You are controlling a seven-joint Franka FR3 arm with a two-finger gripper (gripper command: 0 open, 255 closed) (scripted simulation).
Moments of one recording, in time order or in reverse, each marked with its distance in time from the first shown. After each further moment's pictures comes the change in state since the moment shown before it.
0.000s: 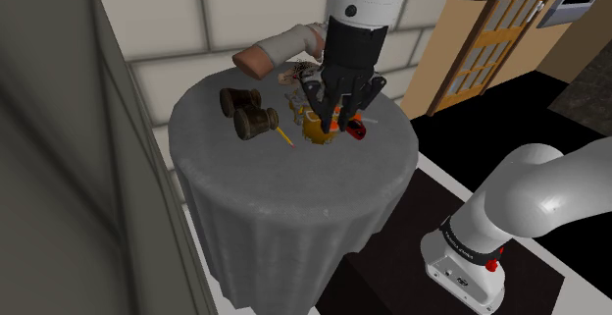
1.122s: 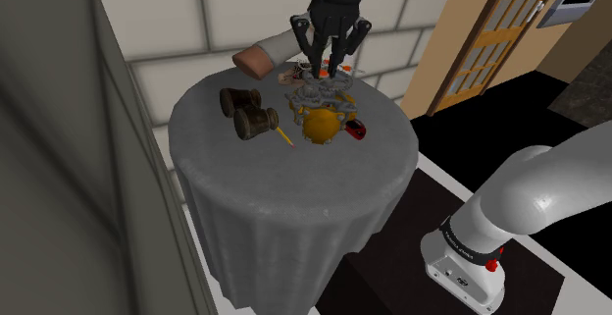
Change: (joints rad) arm -0.084 0.186 -0.060 0.251 -0.113 -0.093 -0.077
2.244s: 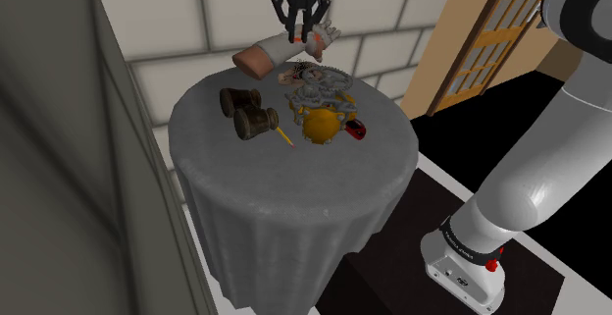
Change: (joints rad) arm -0.093 0.458 -0.046 0.400 -0.220 0.003 -0.117
